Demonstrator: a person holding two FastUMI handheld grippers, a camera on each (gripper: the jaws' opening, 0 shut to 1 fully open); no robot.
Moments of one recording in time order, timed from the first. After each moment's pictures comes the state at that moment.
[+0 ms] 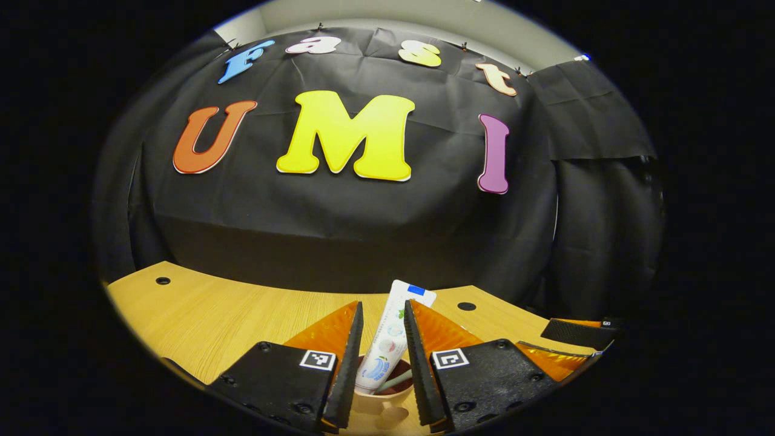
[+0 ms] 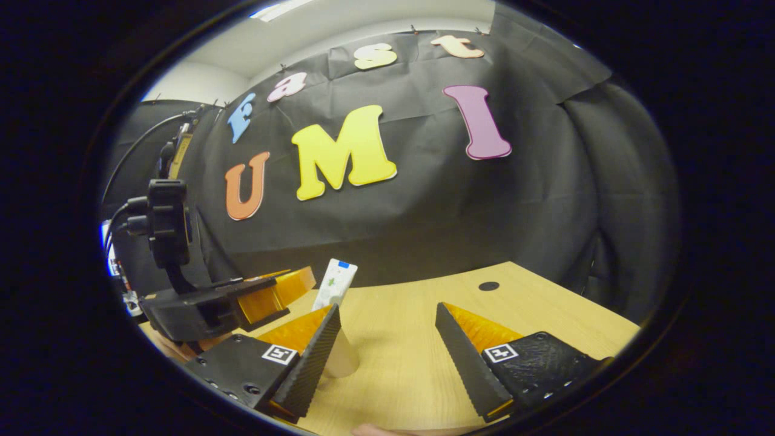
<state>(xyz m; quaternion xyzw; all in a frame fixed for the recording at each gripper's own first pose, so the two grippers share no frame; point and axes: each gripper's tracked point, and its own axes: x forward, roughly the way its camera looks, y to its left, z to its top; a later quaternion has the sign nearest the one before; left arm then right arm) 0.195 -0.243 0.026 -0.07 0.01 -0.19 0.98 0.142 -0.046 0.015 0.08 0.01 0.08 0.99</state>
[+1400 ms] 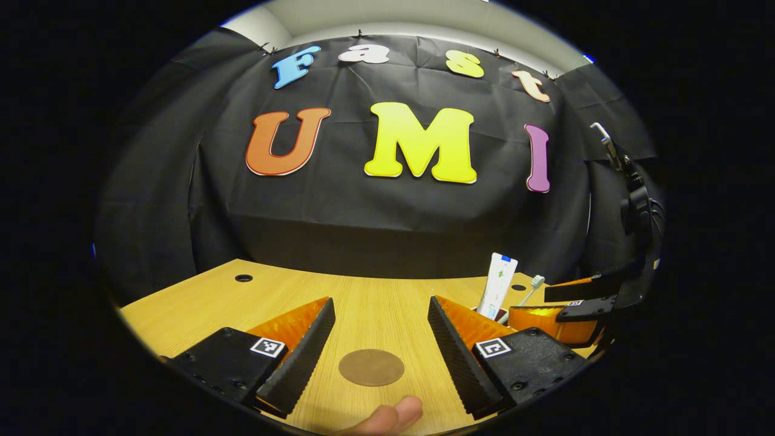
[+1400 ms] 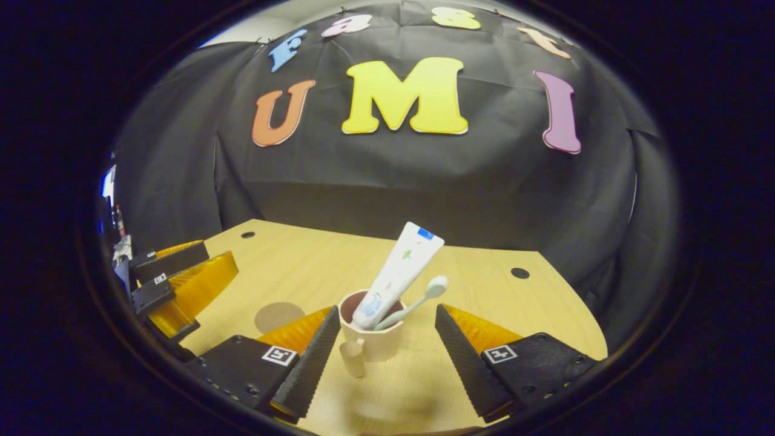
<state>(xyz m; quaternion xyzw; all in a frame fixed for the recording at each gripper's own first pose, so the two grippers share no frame) 0.137 -0.073 -0.002 -0.07 0.02 -0.09 0.99 0.154 0.053 0.002 -0.05 0.17 0.09 0.98</state>
